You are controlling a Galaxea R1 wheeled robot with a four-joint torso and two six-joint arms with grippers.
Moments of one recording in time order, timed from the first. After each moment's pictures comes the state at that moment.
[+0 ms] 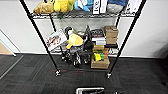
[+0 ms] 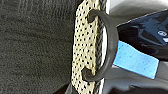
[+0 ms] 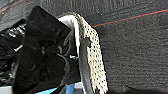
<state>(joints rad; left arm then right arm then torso) 0.79 2.89 -2.51 -0.19 0.37 -0.11 -0.79 2.75 -2.36 0.13 -0.22 0.15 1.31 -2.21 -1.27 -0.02</state>
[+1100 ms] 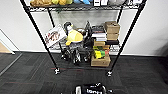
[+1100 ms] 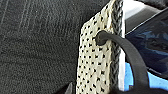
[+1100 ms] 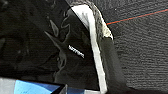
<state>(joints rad) 0.76 2.89 -2.51 -0.19 0.26 -0.11 -0.76 2.87 -2.46 0.14 -0.21 0.15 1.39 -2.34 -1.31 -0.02</state>
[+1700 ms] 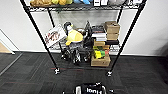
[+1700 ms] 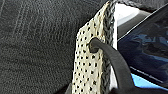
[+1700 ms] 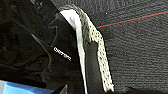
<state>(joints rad) 0.75 2.99 -2.64 -0.19 0.26 -0.11 -0.76 2.88 -2.53 0.14 -0.20 0.14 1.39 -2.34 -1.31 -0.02</state>
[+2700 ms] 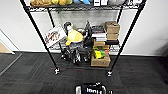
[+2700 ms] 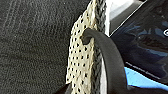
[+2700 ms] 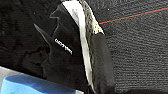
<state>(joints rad) 0.77 3.02 -2.66 -0.19 0.23 -0.10 -0.78 2.91 -2.55 0.14 -0.18 0.13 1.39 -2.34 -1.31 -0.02</state>
